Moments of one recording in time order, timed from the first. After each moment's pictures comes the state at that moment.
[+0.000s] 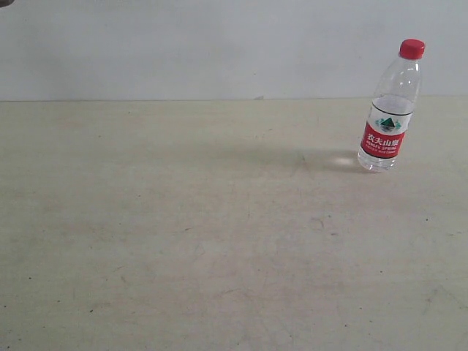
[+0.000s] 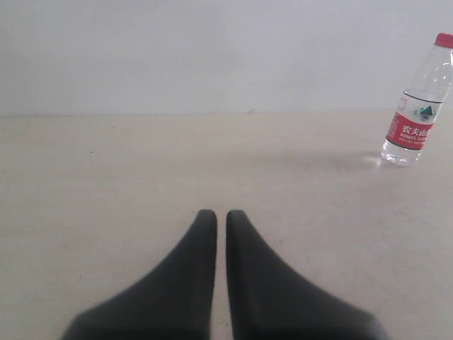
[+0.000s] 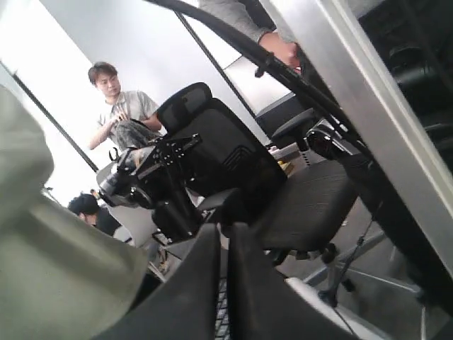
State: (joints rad) left arm -0.32 0.00 0.00 0.36 0.26 -0.50; right arm 1.65 0.35 -0.36 1.65 0.41 -0.98
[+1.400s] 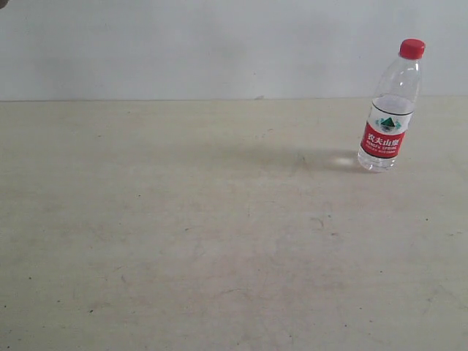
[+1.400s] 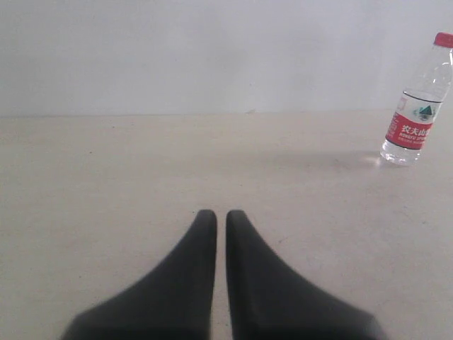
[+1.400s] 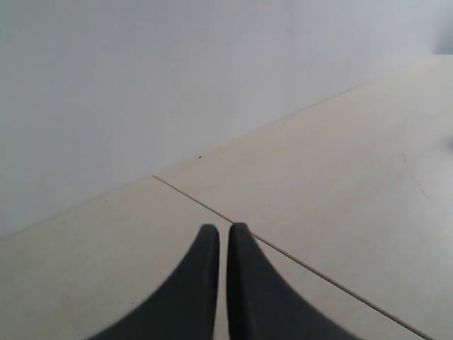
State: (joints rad) left arm -0.32 0.00 0.00 0.36 0.26 -0.50; right arm 0.53 0.63 -0.14 1.48 -1.21 -1.02
